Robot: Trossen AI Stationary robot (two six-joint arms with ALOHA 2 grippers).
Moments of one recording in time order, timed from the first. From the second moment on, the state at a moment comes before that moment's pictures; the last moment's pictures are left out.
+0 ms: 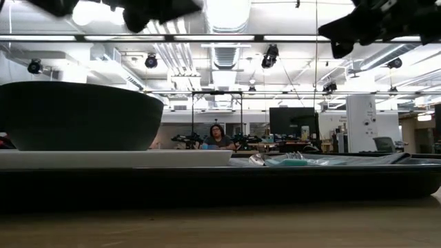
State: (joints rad) left arm -0.33 1.37 0.69 0.79 -0.90 0.03; right arm -0.25 0.57 0.40 0.05 -0.31 -0.05
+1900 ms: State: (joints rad) left arm -0.17 0.76 0.26 0.73 -0.32 0.31; right arm 0.21 1.60 0.90 -0.35 -0.06 0.24
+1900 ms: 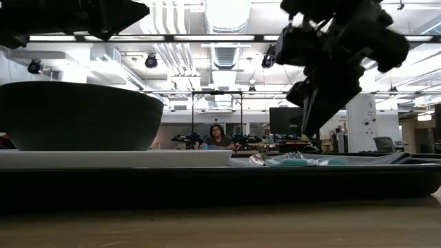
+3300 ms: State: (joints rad) left arm -0.17 0.76 0.26 0.61 -0.32 0.32; right arm 0.23 1.69 0.99 -0.49 -0.10 0.31
